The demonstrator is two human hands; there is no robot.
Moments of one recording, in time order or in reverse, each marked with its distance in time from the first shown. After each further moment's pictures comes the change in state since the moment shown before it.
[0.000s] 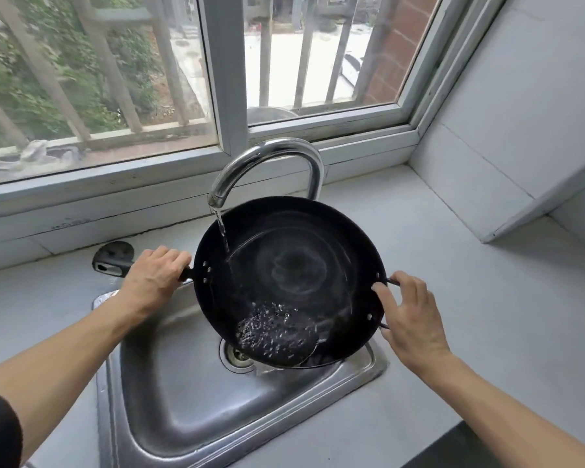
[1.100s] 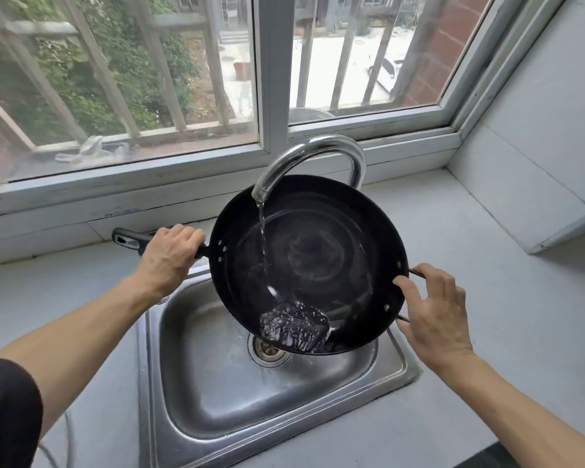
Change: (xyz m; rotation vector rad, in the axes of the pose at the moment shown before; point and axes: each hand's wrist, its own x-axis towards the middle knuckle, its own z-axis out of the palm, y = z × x) left_hand -0.012 -0.027 -0.036 0.028 0.052 -0.099; right_hand 0.018 -0.024 -0.001 0.033 0.128 -0.014
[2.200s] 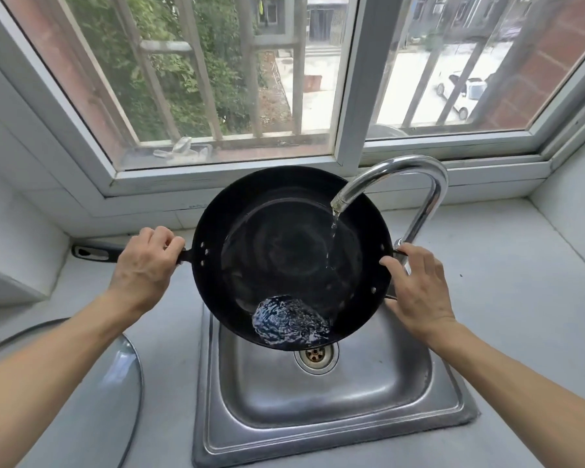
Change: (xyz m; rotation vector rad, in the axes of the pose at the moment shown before) left_hand -0.117 -0.073 -0.056 0.156 0.042 -0.283; right_hand 0.088 -0.082 0.030 0.208 0.061 -0.266
